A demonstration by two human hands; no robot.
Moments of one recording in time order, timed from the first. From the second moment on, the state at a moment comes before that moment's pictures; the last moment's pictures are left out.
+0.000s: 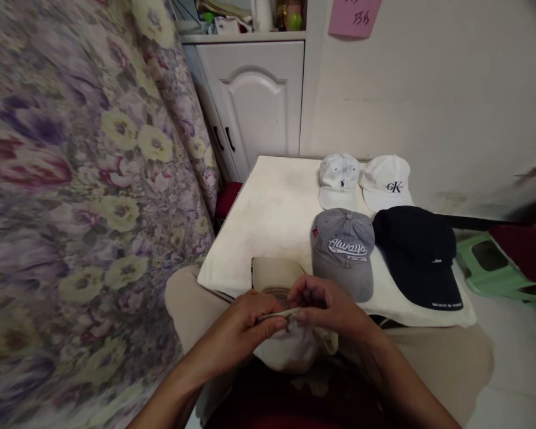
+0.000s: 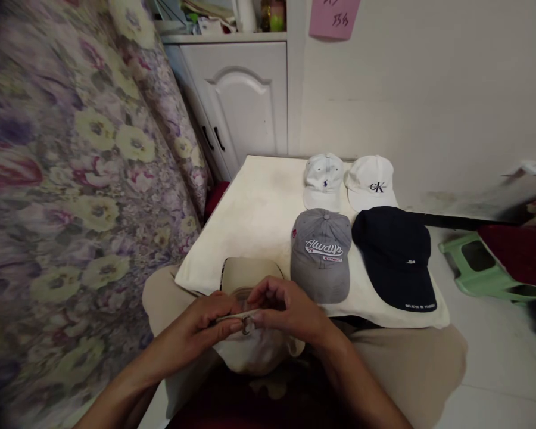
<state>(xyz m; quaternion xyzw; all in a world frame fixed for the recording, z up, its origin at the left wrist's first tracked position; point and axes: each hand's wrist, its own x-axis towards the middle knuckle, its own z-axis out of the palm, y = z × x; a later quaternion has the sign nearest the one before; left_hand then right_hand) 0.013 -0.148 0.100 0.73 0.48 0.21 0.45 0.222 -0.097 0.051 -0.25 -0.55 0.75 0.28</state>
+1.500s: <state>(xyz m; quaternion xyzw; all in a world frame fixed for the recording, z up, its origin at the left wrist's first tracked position) 0.008 -0.144 0.098 0.63 0.46 0.21 0.59 0.217 -0.106 0.050 -0.27 -0.60 0.70 0.28</state>
